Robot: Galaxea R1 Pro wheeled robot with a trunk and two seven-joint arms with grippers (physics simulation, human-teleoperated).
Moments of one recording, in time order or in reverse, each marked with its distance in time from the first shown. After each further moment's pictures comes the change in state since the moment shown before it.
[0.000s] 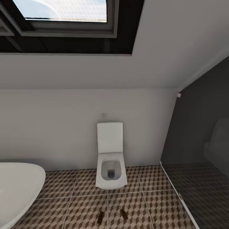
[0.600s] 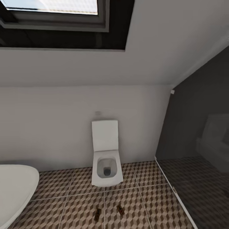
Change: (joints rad) left arm 0.000 0.000 0.000 0.000 0.000 0.002 -0.001; right arm 0.000 0.006 0.000 0.000 0.000 0.000 0.000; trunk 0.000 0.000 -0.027
